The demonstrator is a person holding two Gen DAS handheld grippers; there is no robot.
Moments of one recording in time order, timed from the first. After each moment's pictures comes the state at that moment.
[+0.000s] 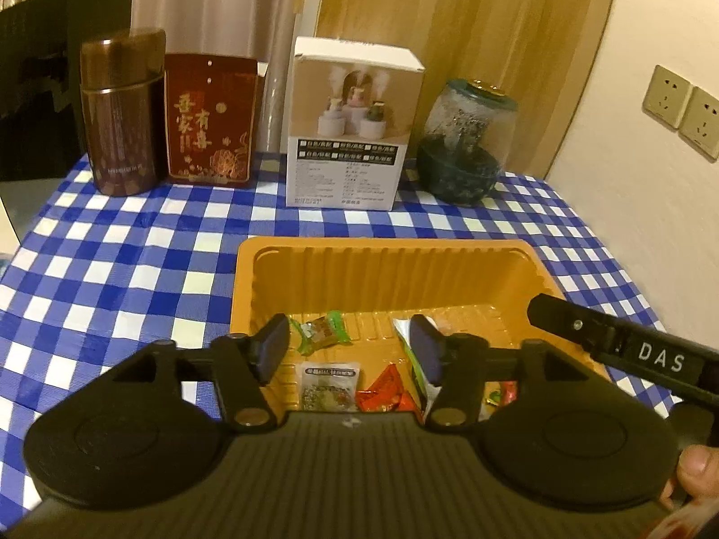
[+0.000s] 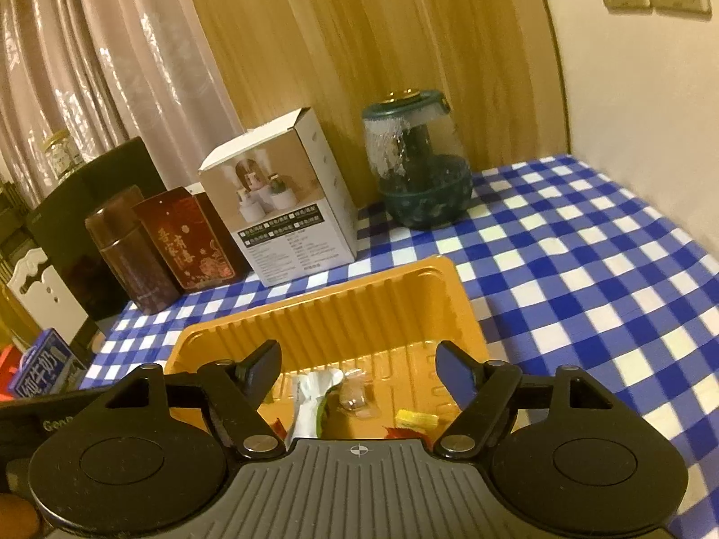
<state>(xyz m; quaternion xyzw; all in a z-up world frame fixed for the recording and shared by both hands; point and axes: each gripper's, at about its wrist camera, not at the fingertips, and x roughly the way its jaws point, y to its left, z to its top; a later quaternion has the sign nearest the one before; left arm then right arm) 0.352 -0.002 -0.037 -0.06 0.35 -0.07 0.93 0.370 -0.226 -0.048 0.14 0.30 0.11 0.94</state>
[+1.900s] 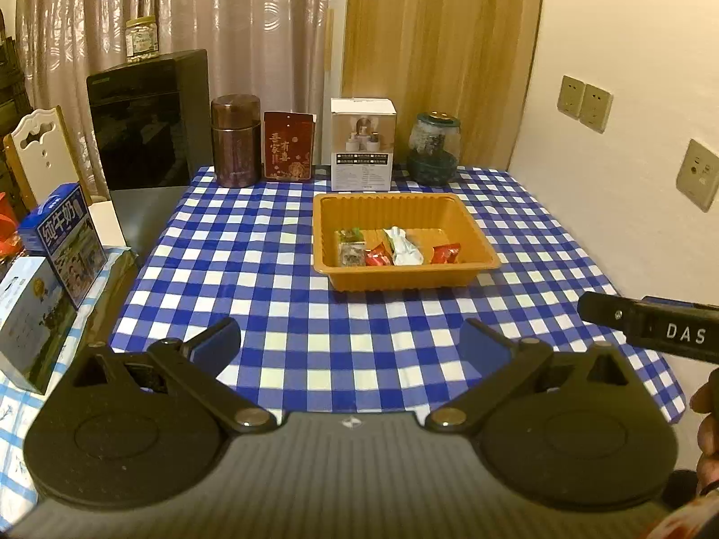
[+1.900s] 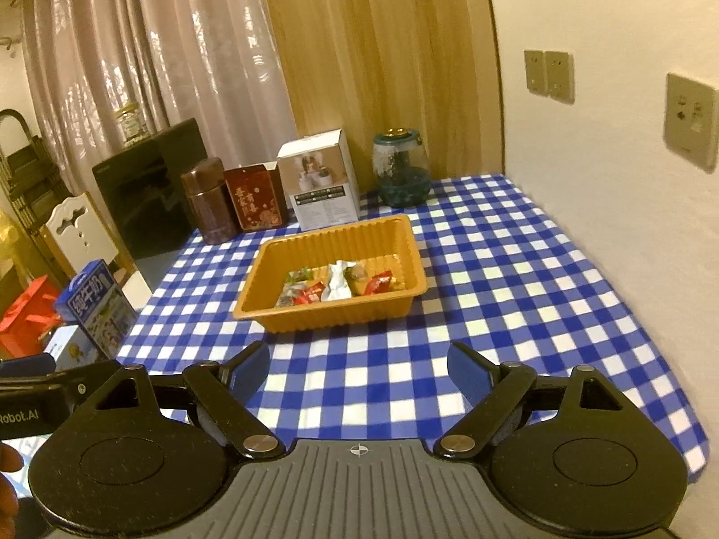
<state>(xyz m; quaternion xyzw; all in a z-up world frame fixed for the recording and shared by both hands) 0.015 0.003 0.084 -0.02 0.32 -0.03 0.95 0.062 -0.241 0.071 0.08 0.31 0.10 0.94</state>
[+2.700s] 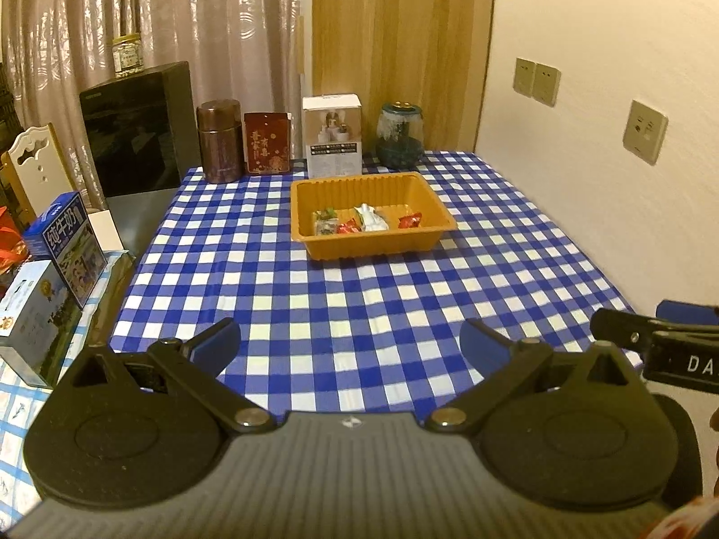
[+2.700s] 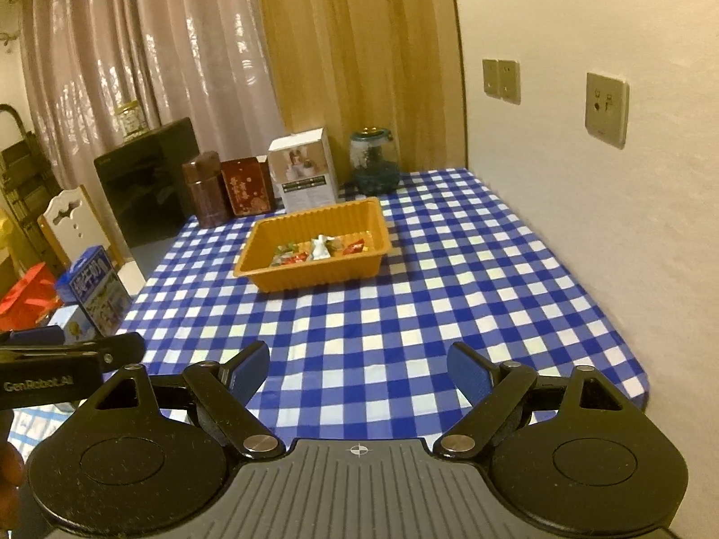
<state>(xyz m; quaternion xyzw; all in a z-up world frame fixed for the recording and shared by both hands) -0.072 -0.021 0.091 0.01 0.31 -0.05 0.95 -0.058 -0.252 0.083 0.07 0.30 0.07 0.95</state>
